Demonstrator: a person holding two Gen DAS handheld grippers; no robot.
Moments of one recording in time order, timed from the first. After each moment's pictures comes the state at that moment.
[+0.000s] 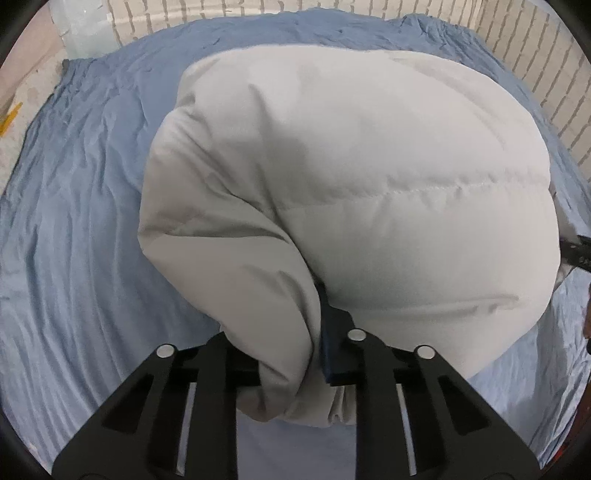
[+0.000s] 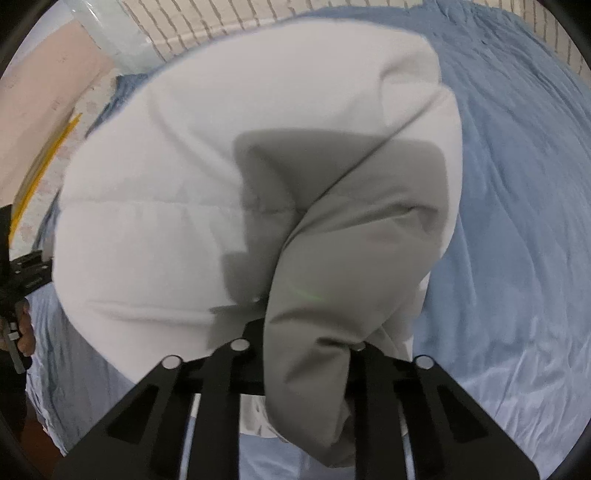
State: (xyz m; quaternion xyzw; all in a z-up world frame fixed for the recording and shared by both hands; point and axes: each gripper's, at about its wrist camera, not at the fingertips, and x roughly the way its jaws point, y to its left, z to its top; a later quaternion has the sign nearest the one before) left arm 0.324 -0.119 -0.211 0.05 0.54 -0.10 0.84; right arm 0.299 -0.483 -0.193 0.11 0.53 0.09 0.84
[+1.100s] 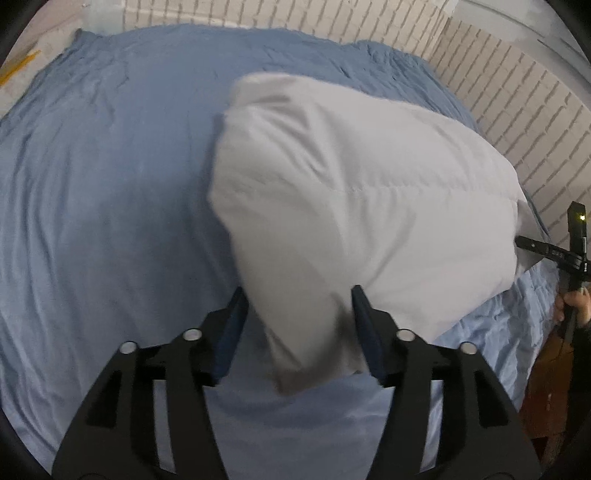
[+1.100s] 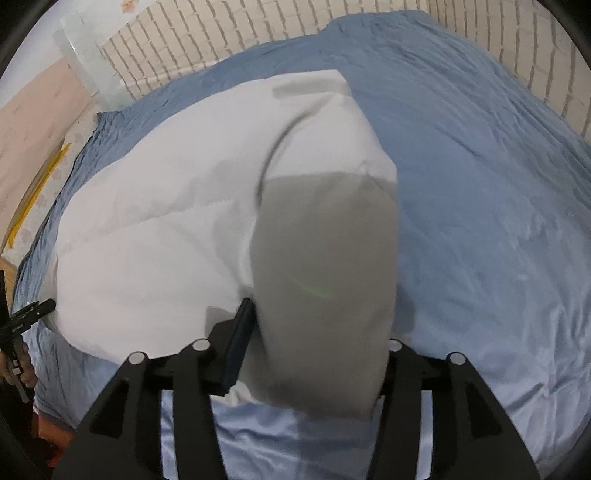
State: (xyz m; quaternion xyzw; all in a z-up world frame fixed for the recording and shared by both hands) left arm 0.084 -0.210 -0.209 -0.05 0.49 -0.16 0.86; right arm 0.076 -0.651 -0.165 0.13 0.49 0.02 0.86
